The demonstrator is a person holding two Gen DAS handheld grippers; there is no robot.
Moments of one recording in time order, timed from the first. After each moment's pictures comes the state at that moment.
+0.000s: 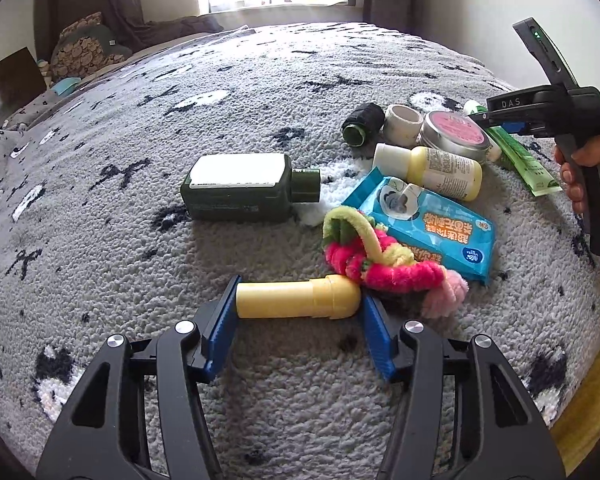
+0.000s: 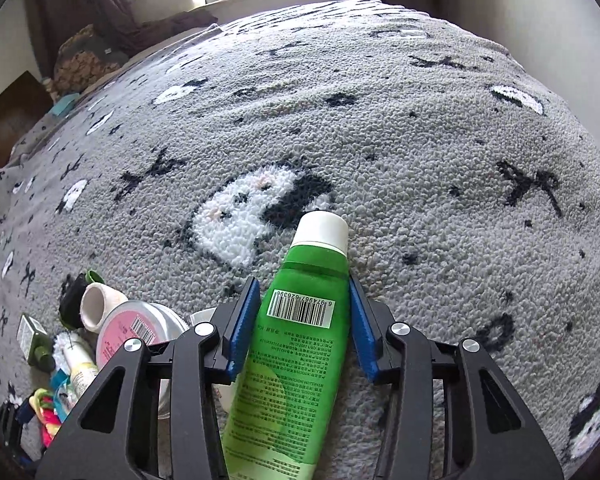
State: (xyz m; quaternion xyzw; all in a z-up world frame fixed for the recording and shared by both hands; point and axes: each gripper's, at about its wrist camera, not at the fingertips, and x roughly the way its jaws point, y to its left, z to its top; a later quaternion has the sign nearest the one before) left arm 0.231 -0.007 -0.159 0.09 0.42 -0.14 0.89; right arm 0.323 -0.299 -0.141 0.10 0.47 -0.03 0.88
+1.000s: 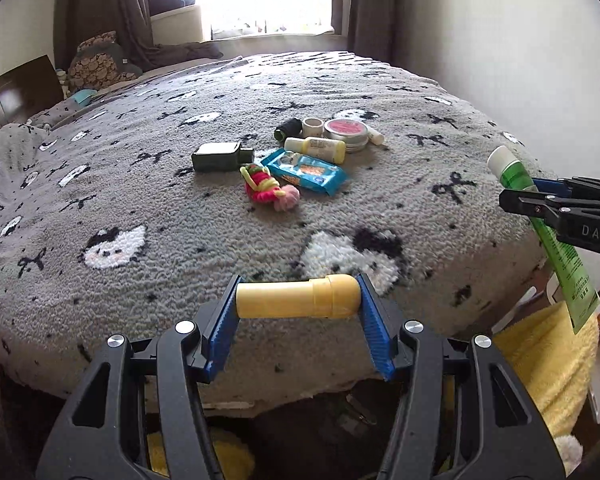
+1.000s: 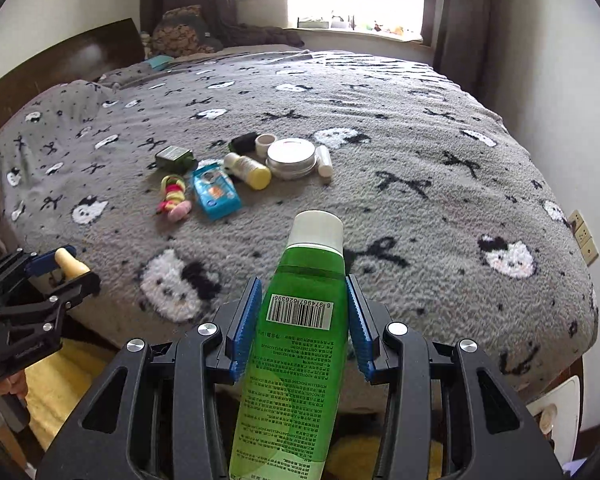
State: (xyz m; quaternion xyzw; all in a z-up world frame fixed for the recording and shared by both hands) left arm 0.039 -0.022 -0.099 0.07 0.38 -0.15 0.91; right arm 0.043 -0.244 -0.071 0.00 0.41 0.06 0.91
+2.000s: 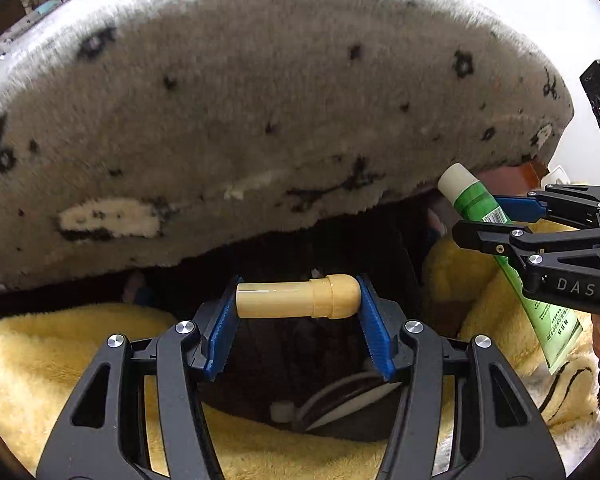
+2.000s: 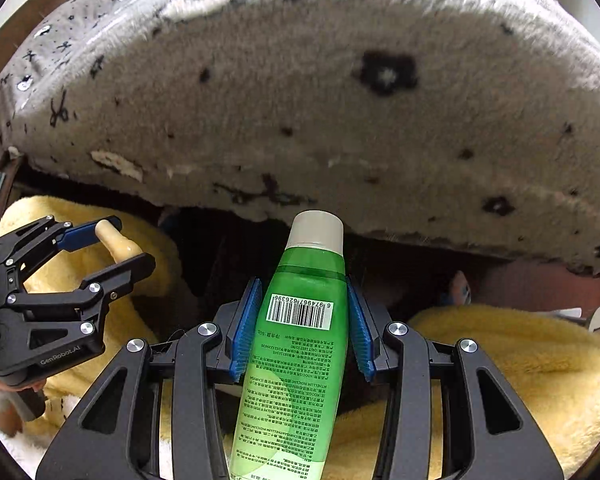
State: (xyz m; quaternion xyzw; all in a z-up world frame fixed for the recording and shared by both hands) left arm -0.025 -0.029 -0.258 0.06 0.55 -0.18 0.81; right arm -0.023 -0.201 -0.235 0.02 0.60 0.12 0.79
